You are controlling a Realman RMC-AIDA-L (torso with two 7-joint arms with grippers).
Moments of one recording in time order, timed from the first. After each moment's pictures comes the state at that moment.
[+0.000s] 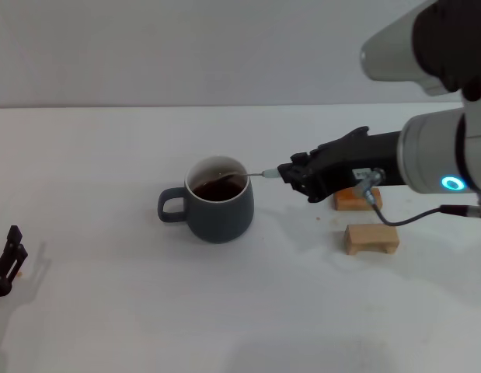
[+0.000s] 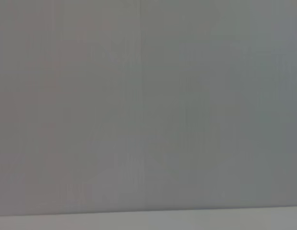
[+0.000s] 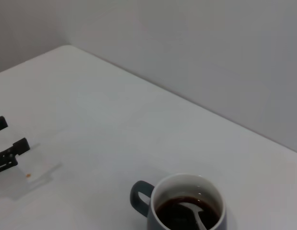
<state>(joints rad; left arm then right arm) -0.09 -2.06 -0.67 -0.24 2.17 1.31 -0.05 0.37 2.08 1.44 1.86 -2.51 1.26 -0.27</state>
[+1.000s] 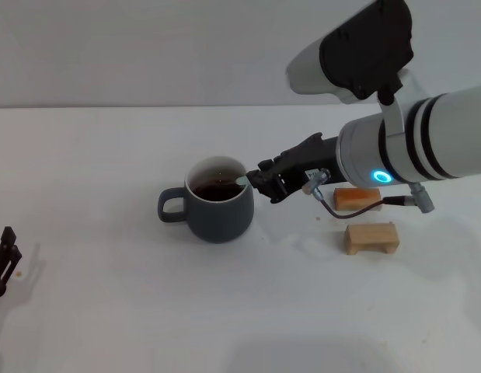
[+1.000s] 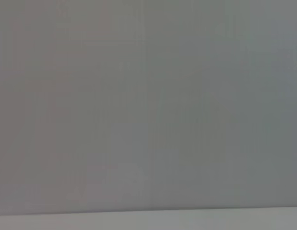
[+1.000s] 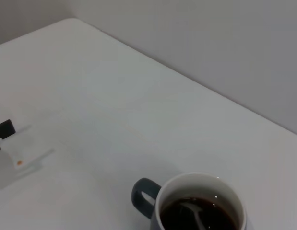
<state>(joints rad) -0.09 -2.06 -0.68 -0.24 2.17 1.32 -0.05 0.55 2.08 1.38 1.55 -2.51 1.11 -0.28</state>
